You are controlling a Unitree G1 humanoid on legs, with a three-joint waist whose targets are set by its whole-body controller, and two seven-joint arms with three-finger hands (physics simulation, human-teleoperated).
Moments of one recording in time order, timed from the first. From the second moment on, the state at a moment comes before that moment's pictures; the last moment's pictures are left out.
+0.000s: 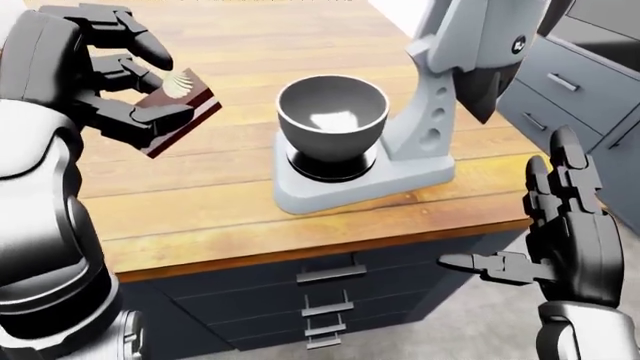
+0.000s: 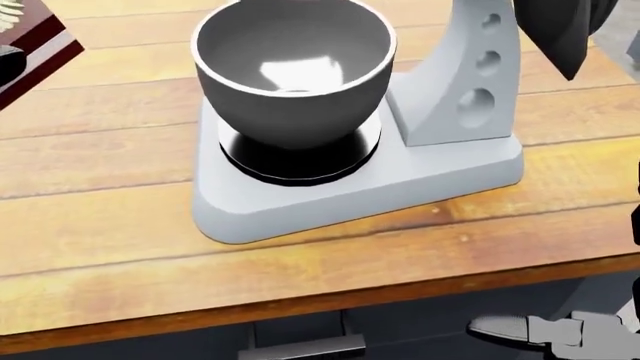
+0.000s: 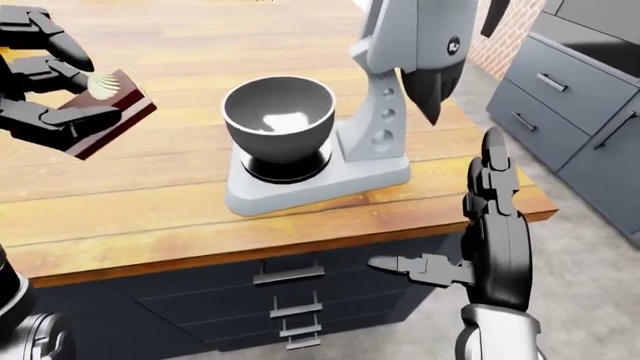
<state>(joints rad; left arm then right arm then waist) -0.80 0.57 0.26 -0.43 0.20 0.98 -0.37 0.10 -0.01 -0.25 -0.98 -0.17 0.56 0.12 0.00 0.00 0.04</state>
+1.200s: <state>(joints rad) -1.06 0.30 0.07 -0.22 0.40 0.88 -0.36 0.11 0.00 -0.26 -1.00 -0.15 0.57 0.13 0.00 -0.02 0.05</state>
